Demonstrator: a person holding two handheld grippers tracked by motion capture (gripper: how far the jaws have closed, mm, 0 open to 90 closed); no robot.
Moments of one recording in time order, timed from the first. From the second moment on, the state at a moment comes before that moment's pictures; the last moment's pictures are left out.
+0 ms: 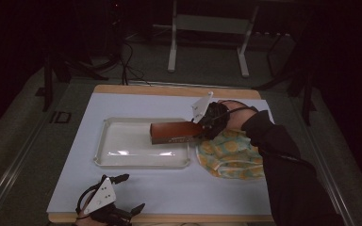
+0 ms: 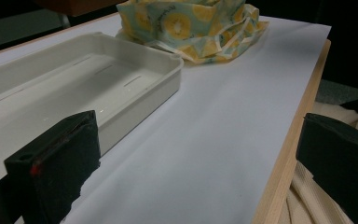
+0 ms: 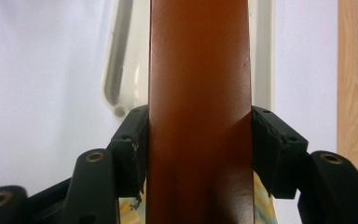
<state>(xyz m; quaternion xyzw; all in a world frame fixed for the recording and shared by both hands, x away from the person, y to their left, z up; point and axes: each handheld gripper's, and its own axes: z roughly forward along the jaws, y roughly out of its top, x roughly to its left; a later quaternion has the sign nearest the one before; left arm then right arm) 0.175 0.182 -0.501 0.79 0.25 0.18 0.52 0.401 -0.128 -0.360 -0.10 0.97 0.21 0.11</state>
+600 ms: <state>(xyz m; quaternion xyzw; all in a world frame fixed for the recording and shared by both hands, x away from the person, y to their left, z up) 0.174 0.182 -0.500 0.79 0.25 0.18 0.52 0.399 -0.082 -0.379 -0.11 0.96 0.23 0.09</state>
